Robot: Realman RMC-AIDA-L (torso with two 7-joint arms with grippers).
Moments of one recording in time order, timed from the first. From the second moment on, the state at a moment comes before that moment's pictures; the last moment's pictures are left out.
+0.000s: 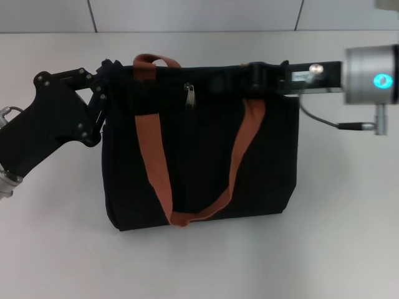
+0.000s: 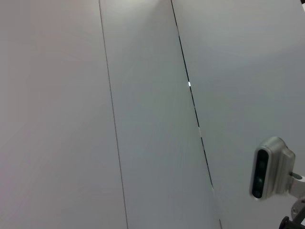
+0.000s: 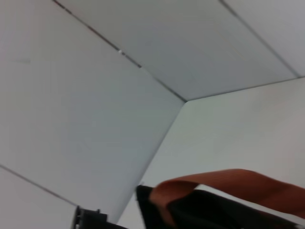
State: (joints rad) left arm -0.43 -2.07 0.60 0.25 1.49 1.79 -0.54; right arm 0.58 2.09 -1.17 -0.95 -1.72 -1.37 2.44
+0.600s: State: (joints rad) left arm -0.43 -2.07 0.60 0.25 1.48 1.79 -0.54; right arm 0.50 2.08 -1.09 -0.99 -1.59 -1.50 2.36
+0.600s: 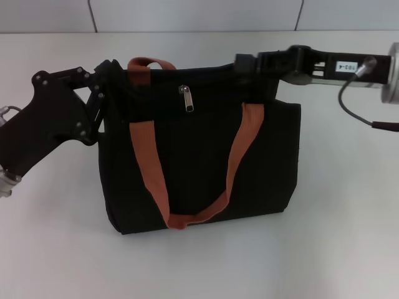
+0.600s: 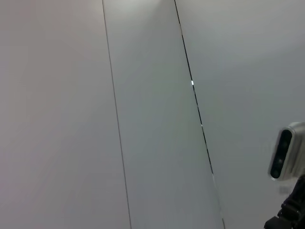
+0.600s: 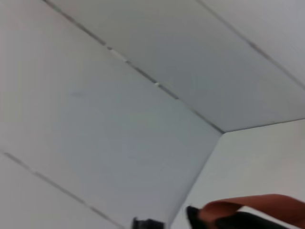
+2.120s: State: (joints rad) left arm -0.44 -2.07 0.60 0.25 1.48 1.79 -0.54; right arm 0.73 2.09 -1.18 -0.83 -1.78 -1.45 2.43
